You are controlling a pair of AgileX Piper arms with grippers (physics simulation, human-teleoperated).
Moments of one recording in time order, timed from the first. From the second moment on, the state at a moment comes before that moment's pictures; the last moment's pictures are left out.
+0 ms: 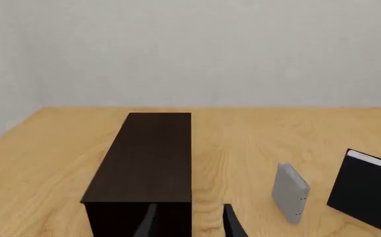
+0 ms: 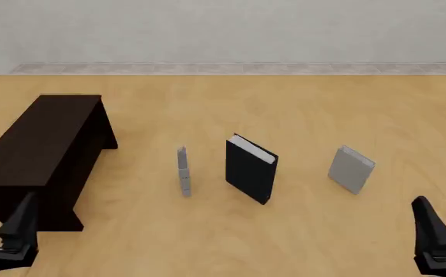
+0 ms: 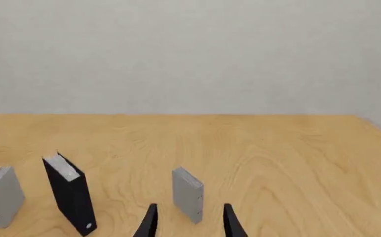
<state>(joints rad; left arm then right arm) 0.00 0.12 0.00 -0.08 0.00 -0.01 0.00 0.00 0.00 -0.01</state>
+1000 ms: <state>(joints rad) -0.06 0.41 -0.54 0.11 -0.06 -0.01 0.00 -0.02 0.01 -0.01</state>
